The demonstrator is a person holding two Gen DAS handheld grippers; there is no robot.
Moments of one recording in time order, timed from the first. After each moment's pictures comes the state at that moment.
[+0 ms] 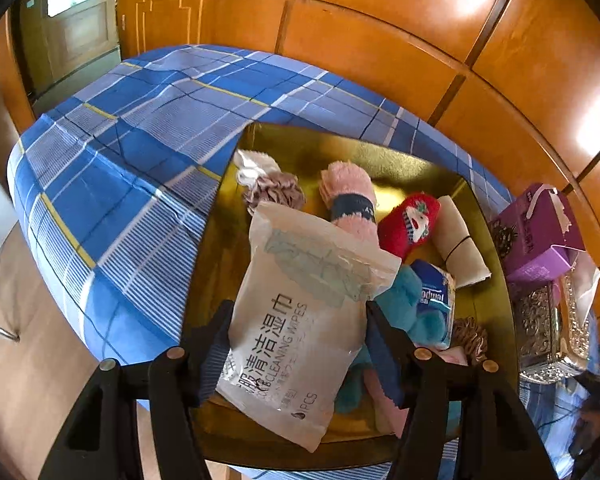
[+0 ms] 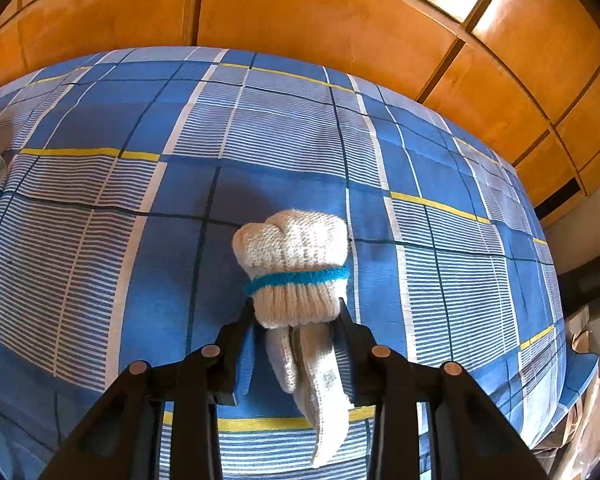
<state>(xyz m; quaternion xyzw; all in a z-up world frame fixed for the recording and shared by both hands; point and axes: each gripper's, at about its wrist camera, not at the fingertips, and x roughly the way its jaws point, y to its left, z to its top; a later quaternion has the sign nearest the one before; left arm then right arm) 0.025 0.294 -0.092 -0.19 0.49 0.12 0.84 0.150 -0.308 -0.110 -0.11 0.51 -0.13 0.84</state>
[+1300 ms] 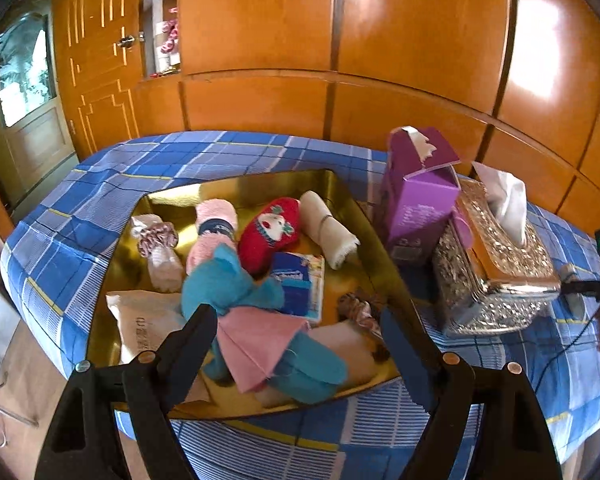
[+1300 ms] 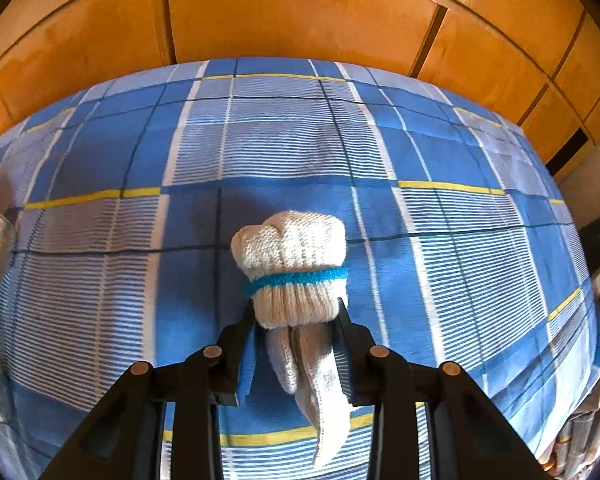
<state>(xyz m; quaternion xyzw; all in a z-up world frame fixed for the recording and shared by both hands) -0.001 0.155 -0.058 -0.05 0.40 0.05 0.92 0.167 -0.314 -0.101 -0.01 0.53 -0.13 0.84</state>
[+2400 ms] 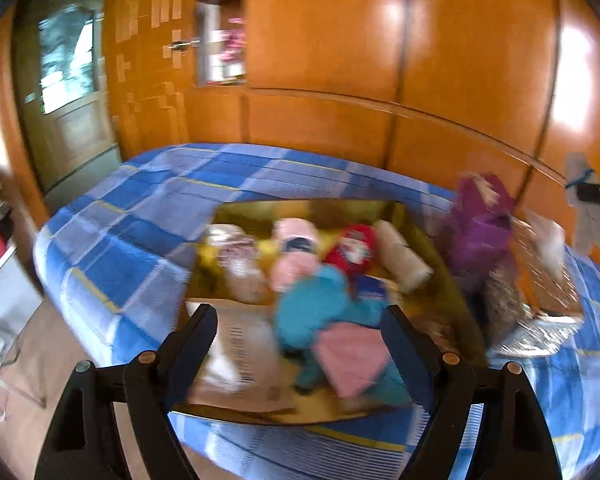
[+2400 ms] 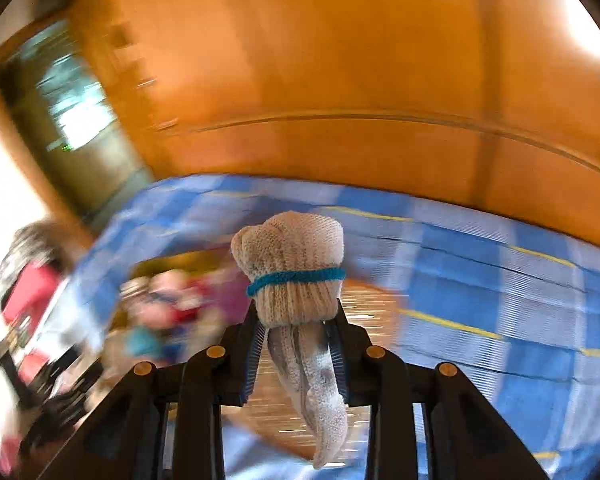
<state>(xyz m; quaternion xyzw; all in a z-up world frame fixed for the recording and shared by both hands) -0.026 0.229 -0.041 -0.08 0.36 0.13 0.92 0.141 -0.065 0.058 0.00 0.42 0.26 0.87</state>
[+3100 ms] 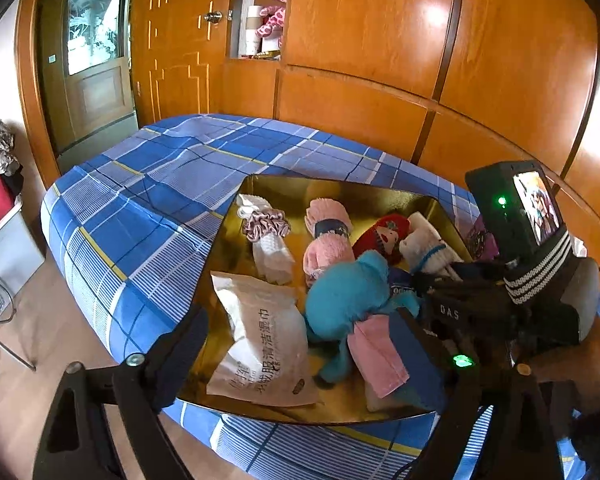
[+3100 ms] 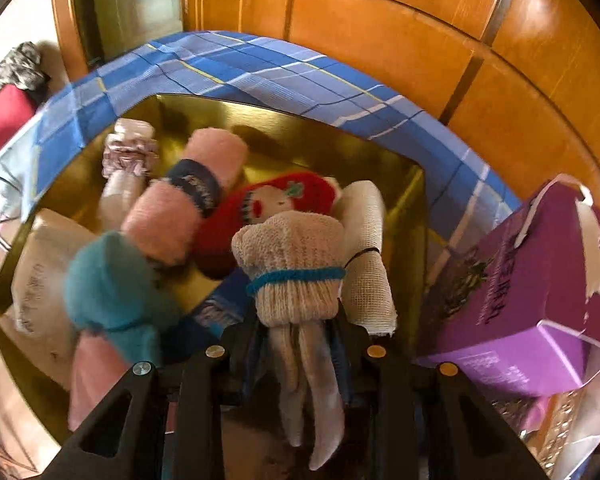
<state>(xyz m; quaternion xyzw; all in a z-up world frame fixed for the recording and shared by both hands) -0.024 0.251 -0.062 -0.13 0.38 0.15 0.90 0.145 0.143 -0.118 -0.27 0.46 0.25 0.81</state>
